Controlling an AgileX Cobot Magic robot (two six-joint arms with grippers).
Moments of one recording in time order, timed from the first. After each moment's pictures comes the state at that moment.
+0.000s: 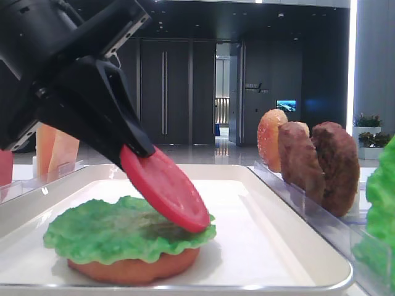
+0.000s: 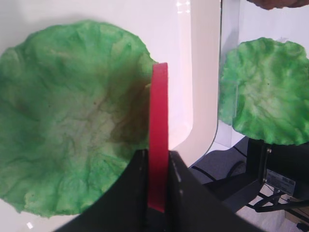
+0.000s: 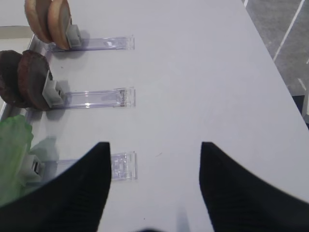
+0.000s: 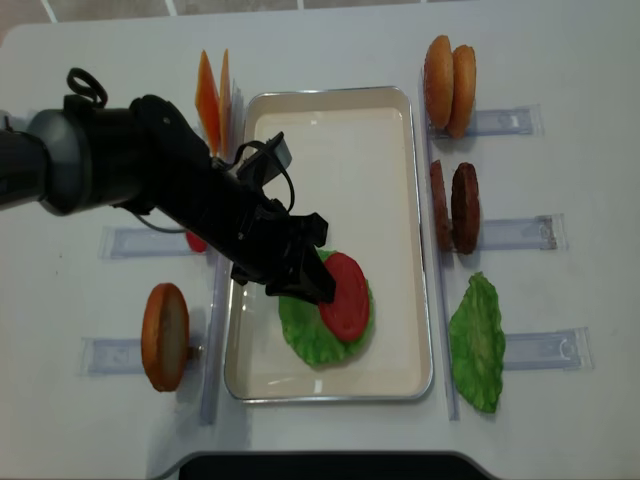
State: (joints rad) left arm -0.46 1.74 -0.89 -0.99 0.82 0.41; right arm 0.00 -0.01 -0.51 0.01 1.13 -0.02
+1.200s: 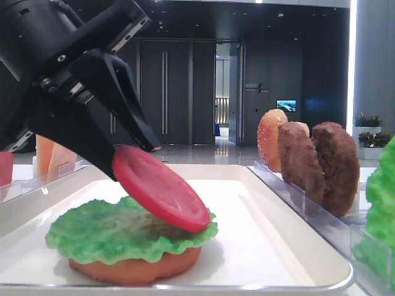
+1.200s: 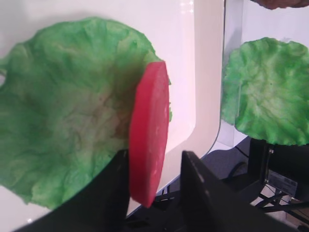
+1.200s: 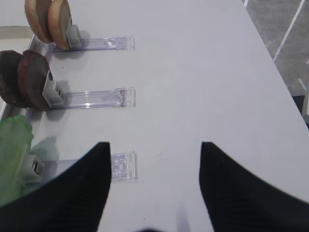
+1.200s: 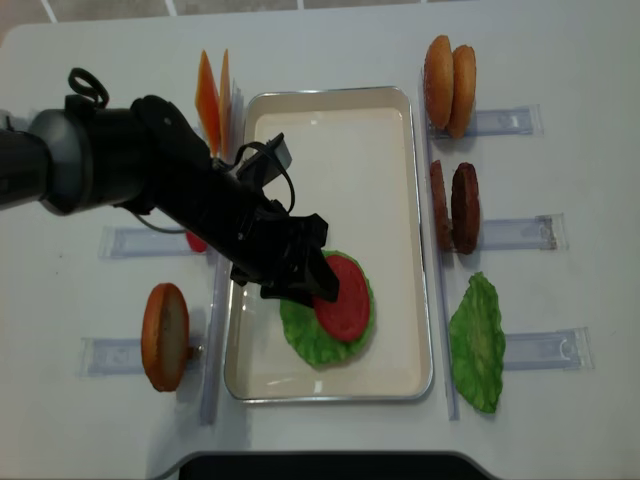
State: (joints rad) left arm -0.46 1.74 -0.89 -0.98 0.82 0.40; right arm 0.00 -0.01 -0.51 0.01 1.13 -0.02
